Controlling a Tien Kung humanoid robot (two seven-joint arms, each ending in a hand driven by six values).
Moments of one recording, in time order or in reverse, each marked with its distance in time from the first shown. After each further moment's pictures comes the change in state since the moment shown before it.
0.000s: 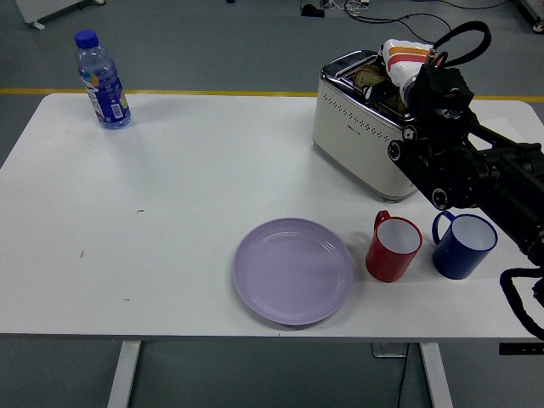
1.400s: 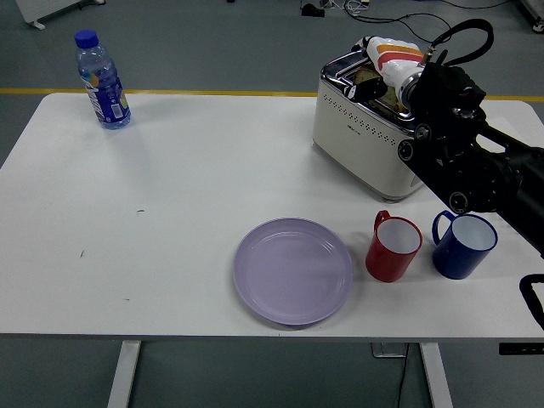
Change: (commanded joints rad) left arm 0.006 0.000 -0.002 0.000 -0.004 -0.007 0.002; right arm -0.031 -0.056 0.009 0.139 0.082 0.042 0.089
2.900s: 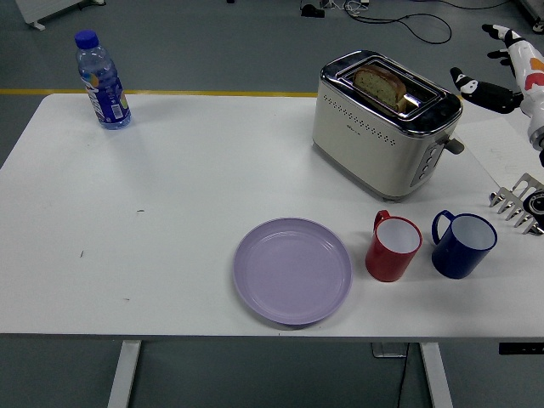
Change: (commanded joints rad) left arm 0.004 0.000 -0.021 0.000 0.025 -0.003 -0.004; right arm -0.487 -0.348 0.431 0.620 0.130 -0.214 0.112
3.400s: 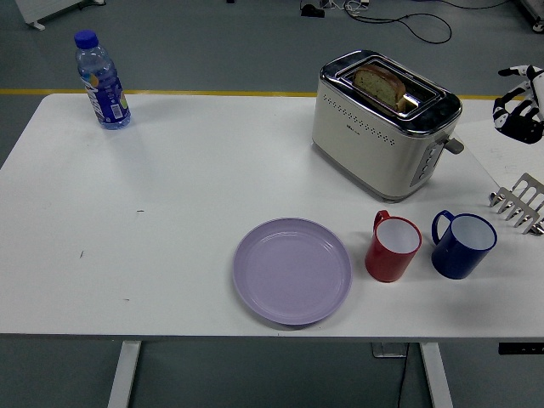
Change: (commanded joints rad) left arm 0.011 0.000 -0.023 0.000 0.028 0.001 0.000; right arm -0.154 -0.037 0.086 0.008 -0.043 -0.001 0.001
